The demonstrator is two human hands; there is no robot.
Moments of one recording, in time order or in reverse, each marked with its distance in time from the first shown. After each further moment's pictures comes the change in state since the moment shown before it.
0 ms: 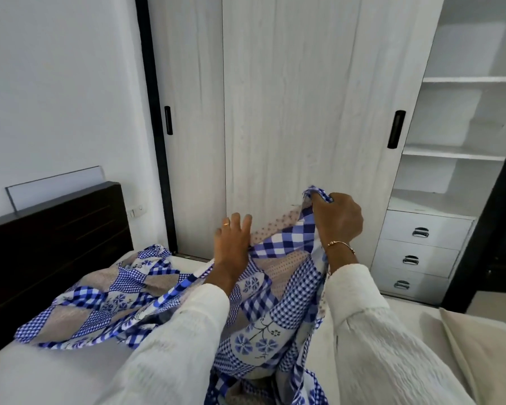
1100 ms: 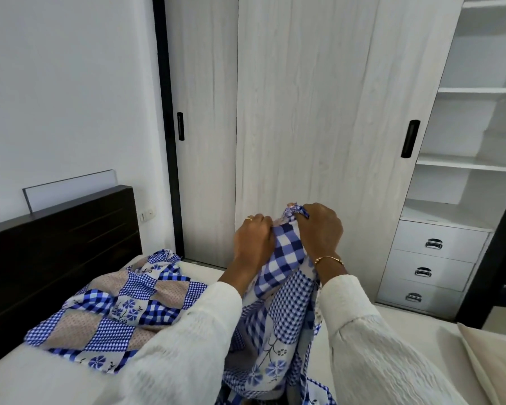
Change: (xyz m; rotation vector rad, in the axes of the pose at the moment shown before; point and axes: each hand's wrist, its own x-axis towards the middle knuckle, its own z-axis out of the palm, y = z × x) left_hand 0.015 -0.006 -0.018 -0.365 0.325 0.052; right_hand -0.034 -0.020 0.046 -0.173 -0.148 -0.395
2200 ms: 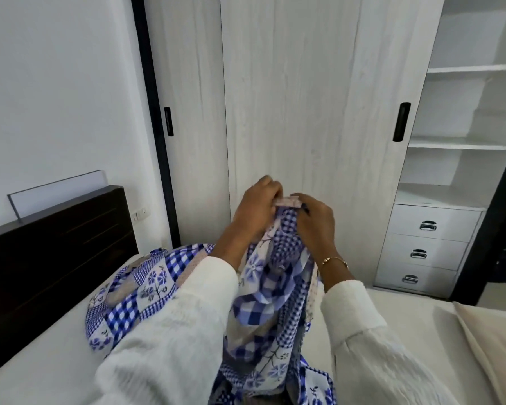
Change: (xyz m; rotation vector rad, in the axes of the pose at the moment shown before) left_hand 0.047 0.017 -0.026 -0.237 -0.164 0.170; right_hand -0.008 0.007 -0.006 0.448 -0.046 0.053
